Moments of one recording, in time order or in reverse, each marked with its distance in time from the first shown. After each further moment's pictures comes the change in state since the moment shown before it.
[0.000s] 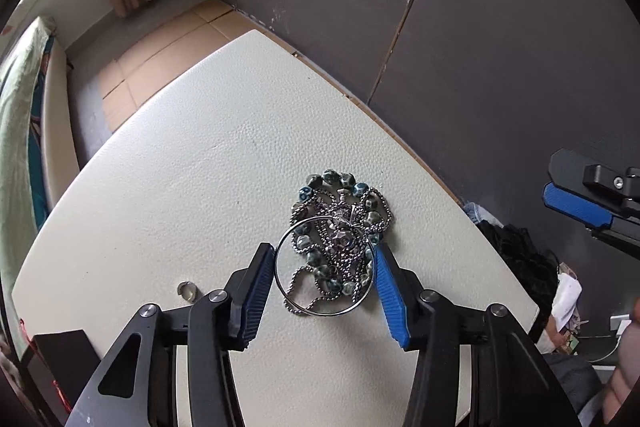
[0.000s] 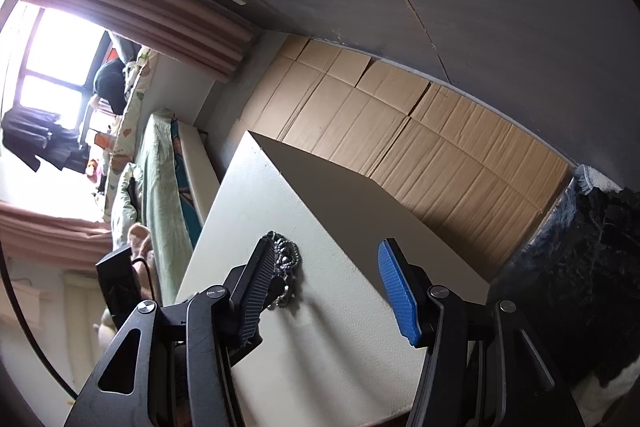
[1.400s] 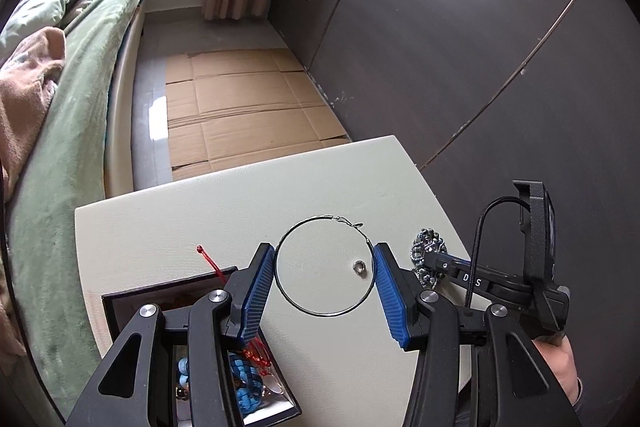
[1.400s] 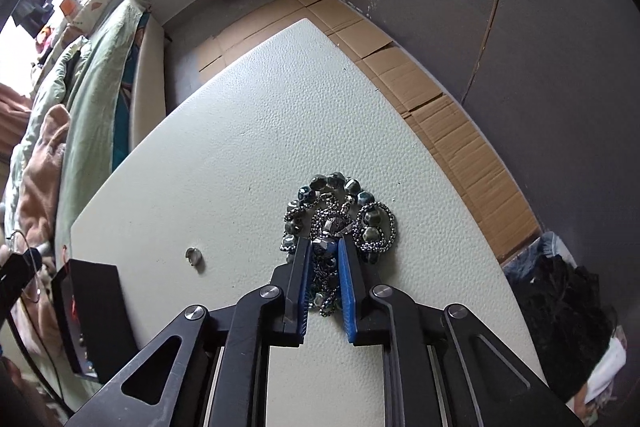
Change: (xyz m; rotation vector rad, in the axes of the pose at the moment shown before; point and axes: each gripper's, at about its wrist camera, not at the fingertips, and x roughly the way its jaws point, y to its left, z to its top) left arm -0.121 0.145 -0.074 -0.341 -0.300 -0.107; right arm 0.104 0.098 -0.040 -0.375 0.093 -0.357
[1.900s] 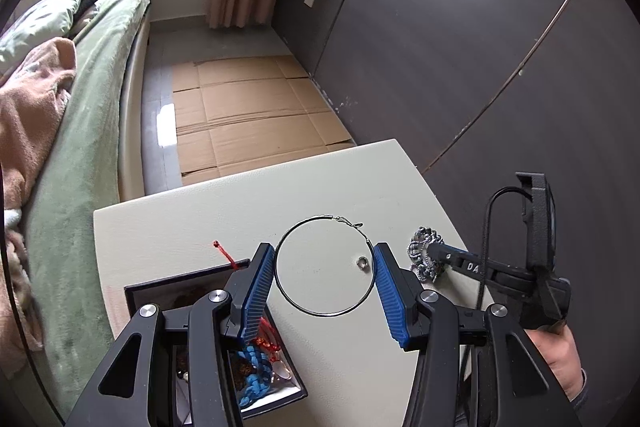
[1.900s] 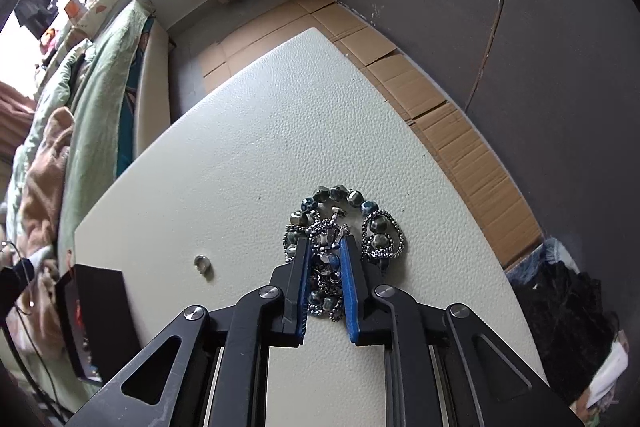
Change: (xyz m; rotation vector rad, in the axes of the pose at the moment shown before) left arm -0.026 -0.001 -0.005 0.014 -0.022 0.035; right arm -0.017 0.002 0.000 0.007 -0.036 0.068
